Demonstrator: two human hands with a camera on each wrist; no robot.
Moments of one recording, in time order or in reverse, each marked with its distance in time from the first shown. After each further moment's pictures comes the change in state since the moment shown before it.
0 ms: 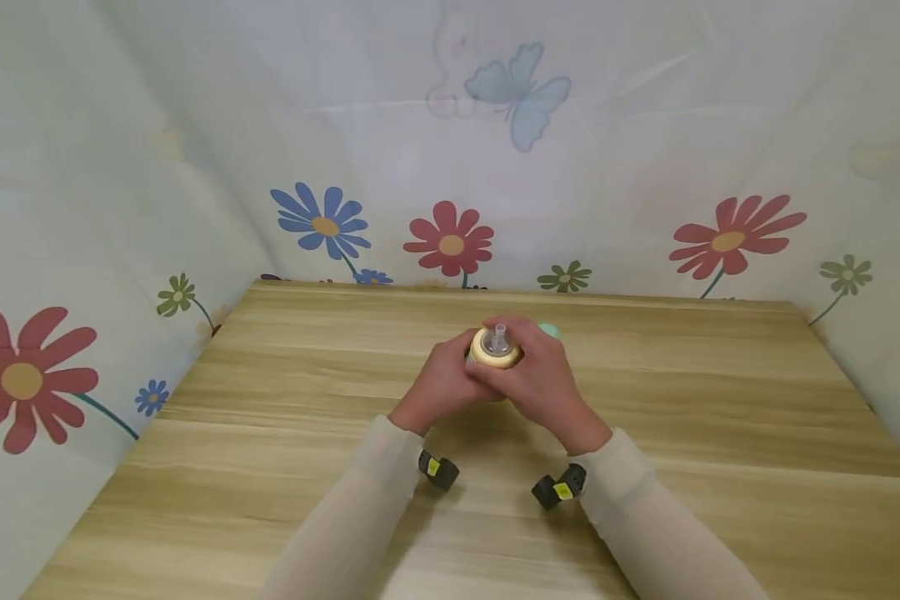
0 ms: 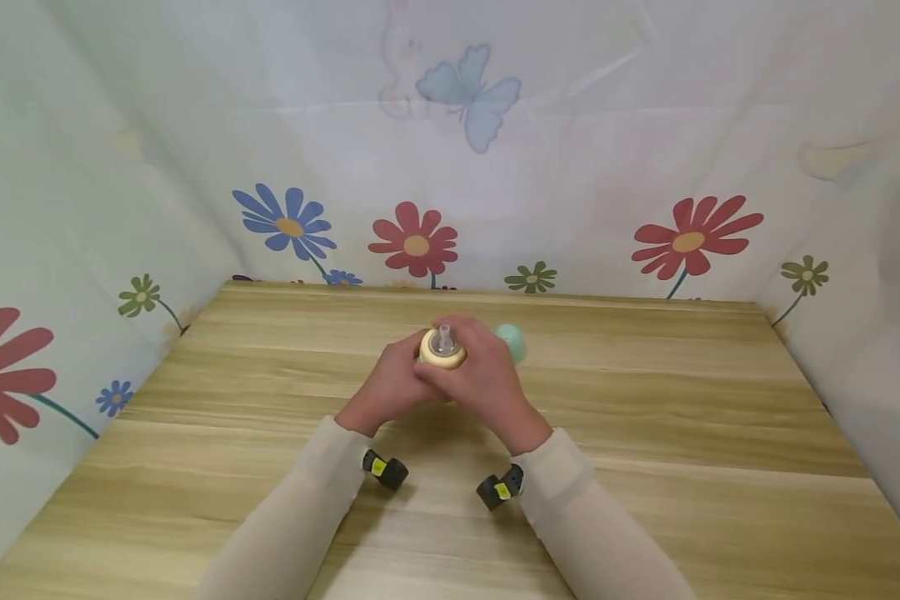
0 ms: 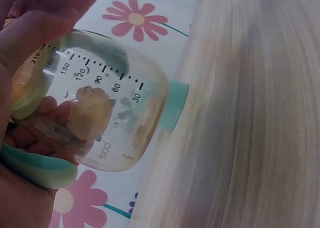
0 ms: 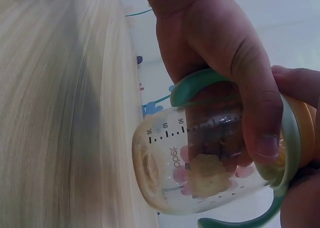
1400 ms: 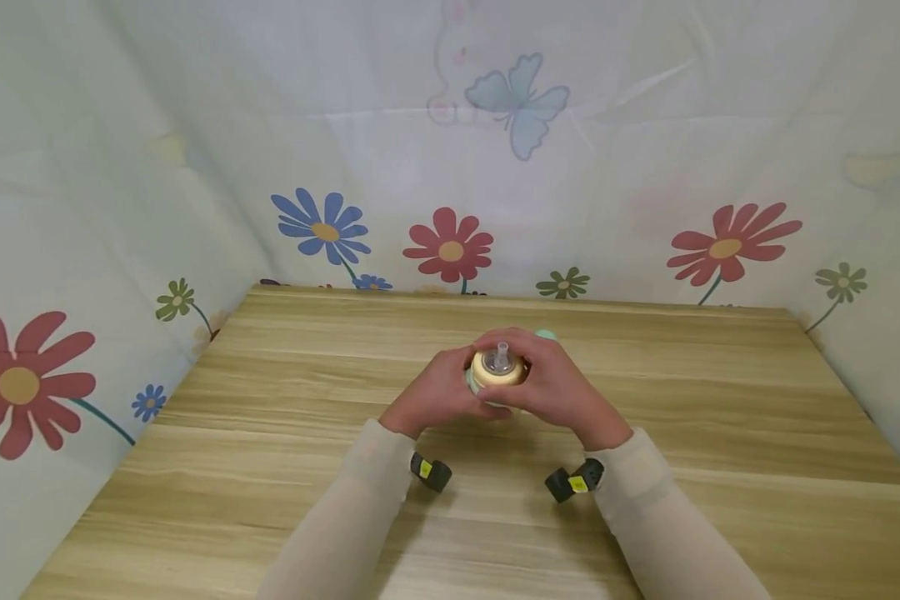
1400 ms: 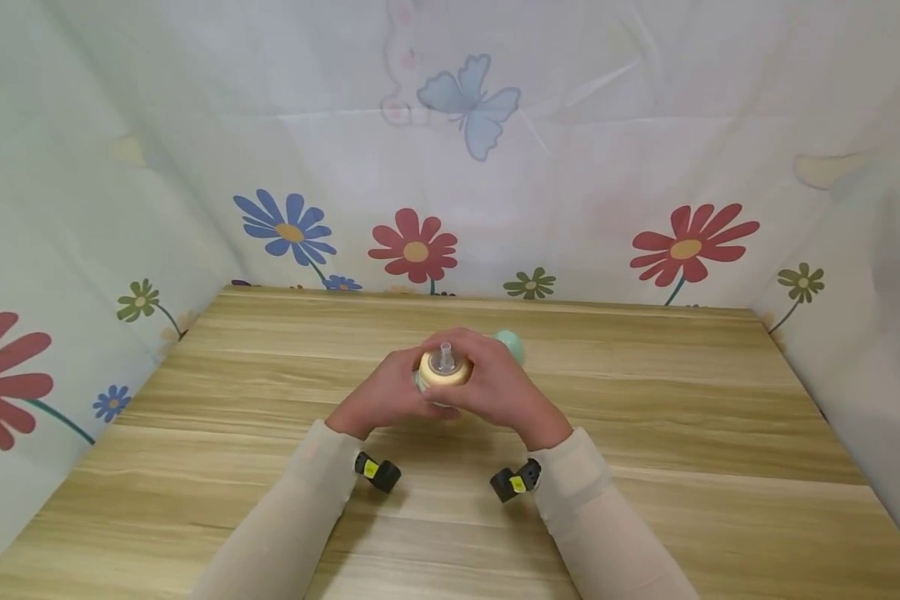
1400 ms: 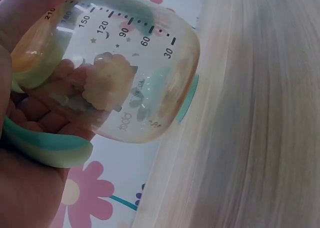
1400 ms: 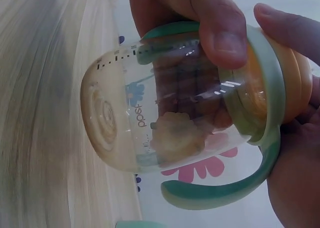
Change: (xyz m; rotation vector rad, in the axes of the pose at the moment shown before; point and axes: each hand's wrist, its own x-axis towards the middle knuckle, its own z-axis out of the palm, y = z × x) left_hand -0.004 -0.005 -0.007 -0.119 -0.166 0.103; right_hand 0.003 0.008 -0.022 0.153 -0.327 -0.047
